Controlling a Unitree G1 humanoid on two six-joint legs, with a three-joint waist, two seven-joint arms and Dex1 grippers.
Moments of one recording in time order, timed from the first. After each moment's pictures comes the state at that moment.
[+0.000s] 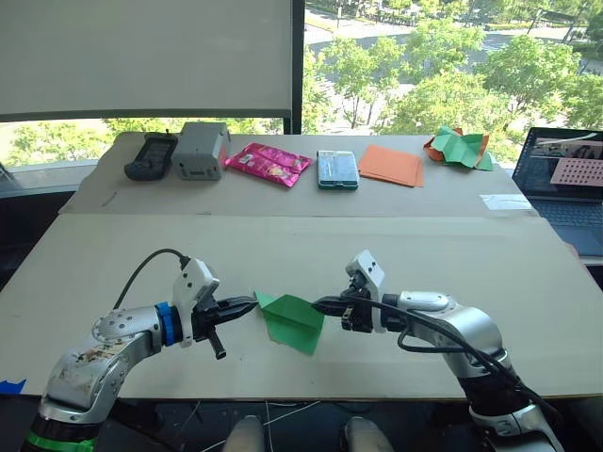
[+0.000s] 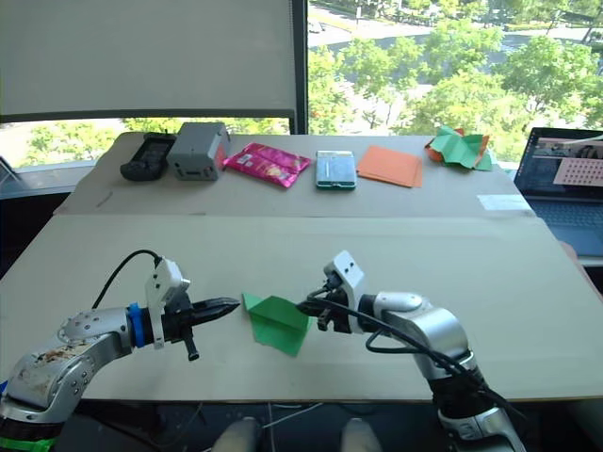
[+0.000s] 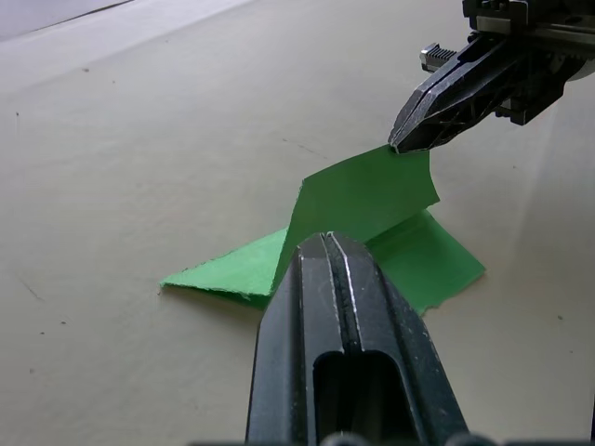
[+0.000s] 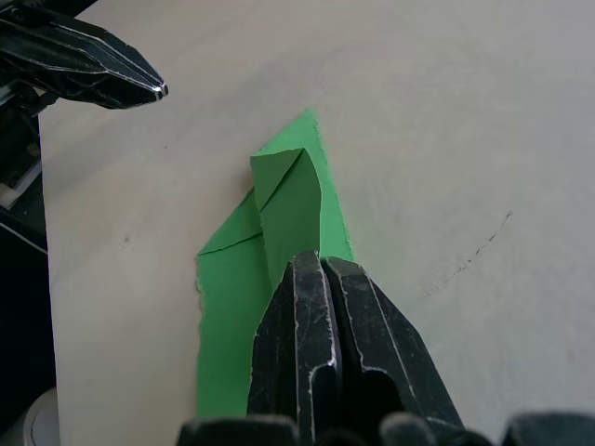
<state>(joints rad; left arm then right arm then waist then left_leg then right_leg) -0.07 0.71 0.07 -0.42 -0.55 0.66 -0.84 -0.37 -0.42 0.19 -0.27 0.44 0.90 0.76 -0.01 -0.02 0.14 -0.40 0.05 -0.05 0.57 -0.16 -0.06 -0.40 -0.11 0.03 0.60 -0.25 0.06</state>
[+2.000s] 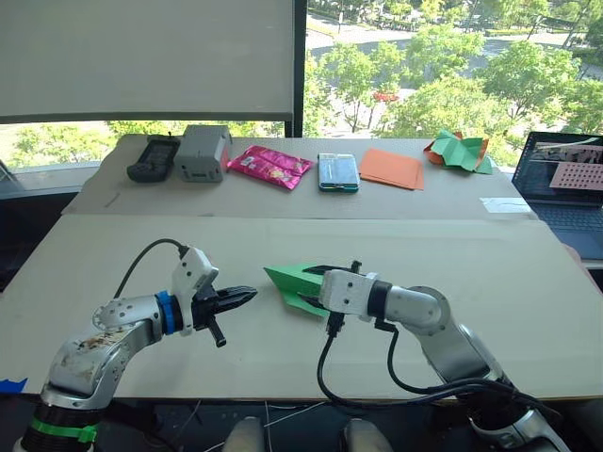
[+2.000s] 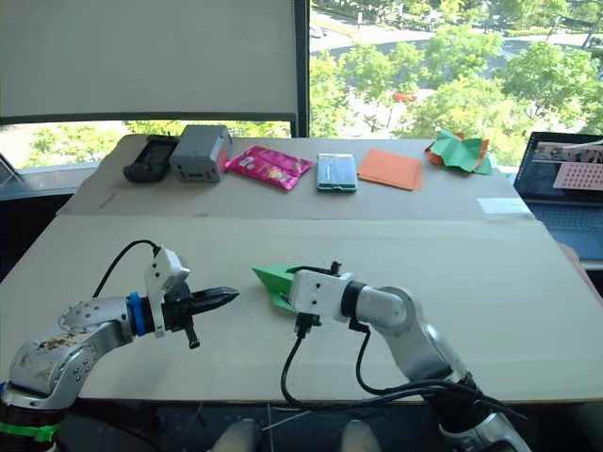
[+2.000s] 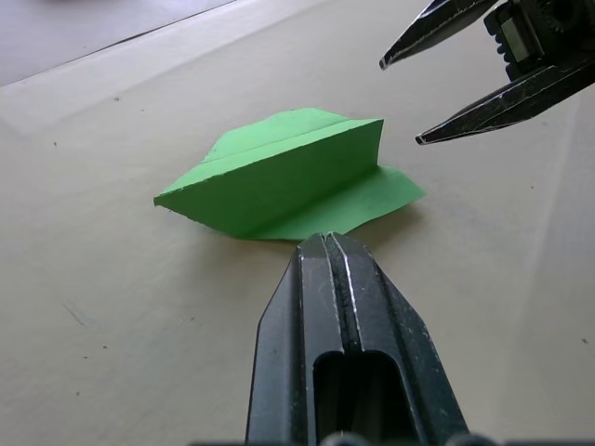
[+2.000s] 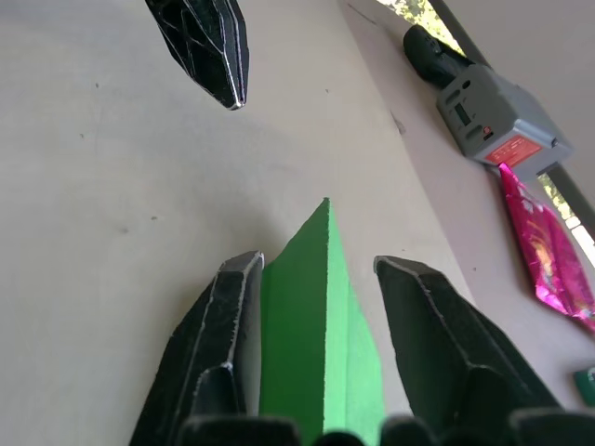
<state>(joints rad) -0.13 0.70 0.07 -0.38 -0.55 0.66 -0.83 -0.35 -0.43 0.38 -0.38 -0.15 0.35 0.78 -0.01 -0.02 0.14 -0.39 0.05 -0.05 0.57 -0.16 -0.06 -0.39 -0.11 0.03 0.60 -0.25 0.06</state>
